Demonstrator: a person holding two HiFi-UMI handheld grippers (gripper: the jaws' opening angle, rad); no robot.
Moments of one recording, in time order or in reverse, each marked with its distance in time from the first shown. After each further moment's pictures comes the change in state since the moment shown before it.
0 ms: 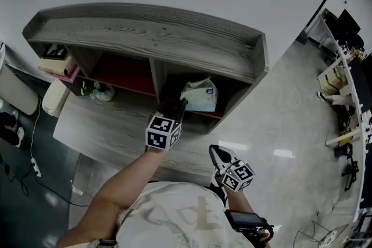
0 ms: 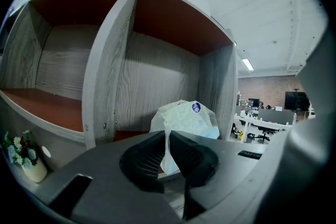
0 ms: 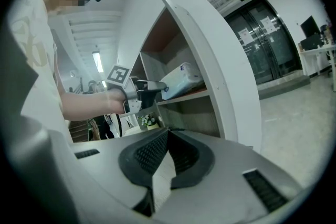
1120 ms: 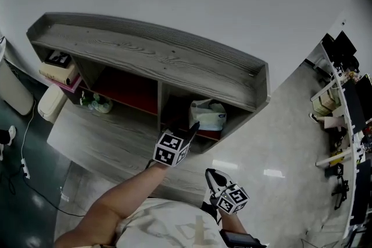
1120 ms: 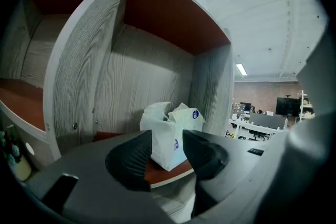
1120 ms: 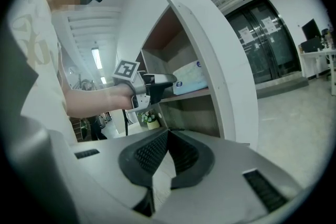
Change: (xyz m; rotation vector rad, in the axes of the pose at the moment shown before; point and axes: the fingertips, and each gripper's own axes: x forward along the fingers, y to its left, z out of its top) left arm 0.018 -0.020 0.006 -0.027 -0.003 -0.080; right arm -0.006 0.014 0.000 0.001 0.043 -0.009
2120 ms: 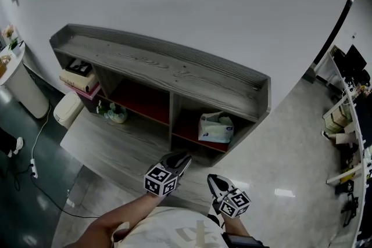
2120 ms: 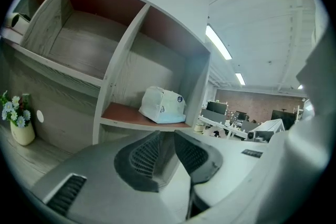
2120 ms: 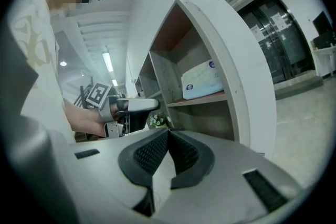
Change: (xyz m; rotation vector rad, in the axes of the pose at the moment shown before) left arm -0.086 -0.025 -0.061 -0.117 -0.008 -0.042; right arm 0.018 0.014 0.015 -0.033 -0.025 0.119
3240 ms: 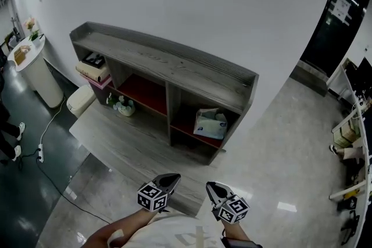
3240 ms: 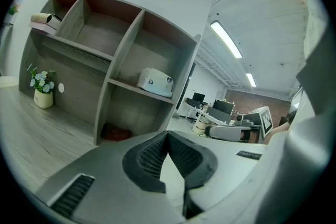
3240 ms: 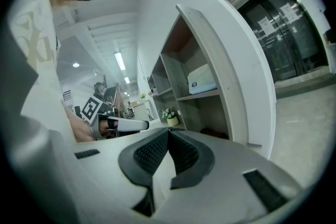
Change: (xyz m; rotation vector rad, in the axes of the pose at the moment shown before) left arm -0.057 -0.080 -0.085 -0.112 0.049 0.101; right arm -0.076 0.009 -0.016 -0.019 0.059 0.134
